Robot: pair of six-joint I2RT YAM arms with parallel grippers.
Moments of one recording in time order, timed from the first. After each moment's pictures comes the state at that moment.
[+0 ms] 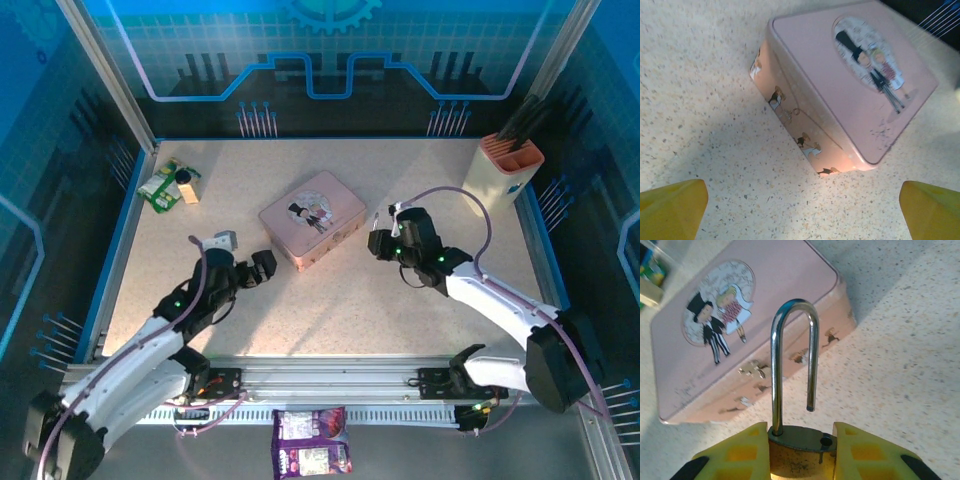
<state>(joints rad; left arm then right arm) -0.47 0.71 0.43 -0.27 -0.15 -0.70 0.50 1.22 0.74 -0.21 -0.03 0.50</state>
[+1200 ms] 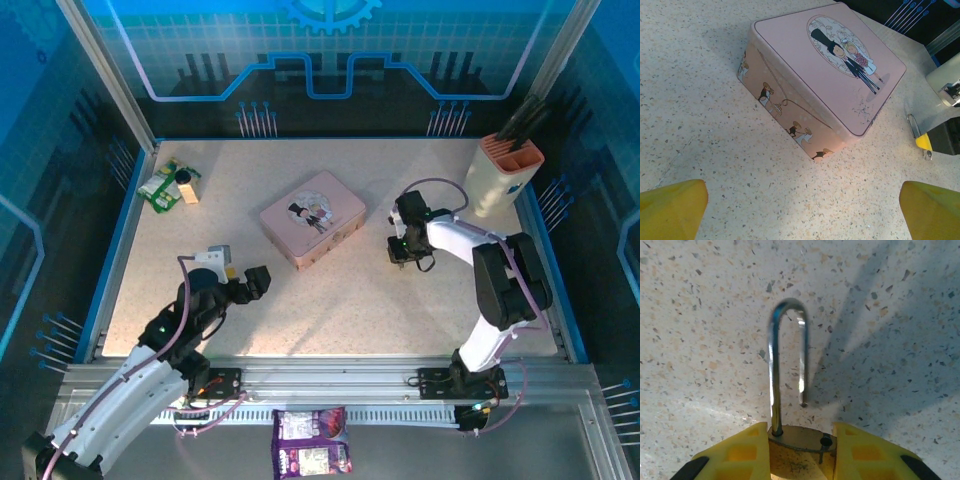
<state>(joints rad) -0.47 0.48 0.32 -0.31 -0.08 -0.60 0.29 1.72 1.01 -0.60 -0.03 0.10</state>
